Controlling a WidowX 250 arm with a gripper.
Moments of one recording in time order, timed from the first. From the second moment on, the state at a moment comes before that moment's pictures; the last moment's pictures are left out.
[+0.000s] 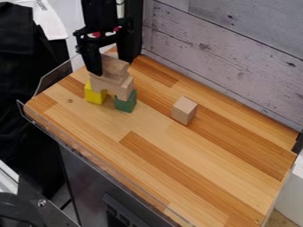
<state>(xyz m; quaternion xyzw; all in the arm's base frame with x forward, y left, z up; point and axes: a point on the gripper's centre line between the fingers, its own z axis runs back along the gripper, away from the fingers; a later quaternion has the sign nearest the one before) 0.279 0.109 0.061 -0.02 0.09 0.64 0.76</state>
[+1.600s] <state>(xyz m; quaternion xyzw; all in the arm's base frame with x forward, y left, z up) 0.332 0.031 0.101 -0.01 0.00 0.45 0.89</state>
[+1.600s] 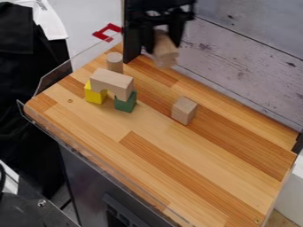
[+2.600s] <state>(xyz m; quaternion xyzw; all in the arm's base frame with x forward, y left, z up) 0.319 -0.069 0.058 -0.02 0.06 -0.09 0.99</state>
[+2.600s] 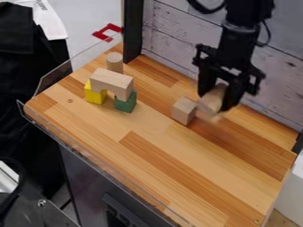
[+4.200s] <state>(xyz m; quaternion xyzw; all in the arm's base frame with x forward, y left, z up) 0.324 -0.078 0.057 -0.02 -0.01 -0.02 1.00</state>
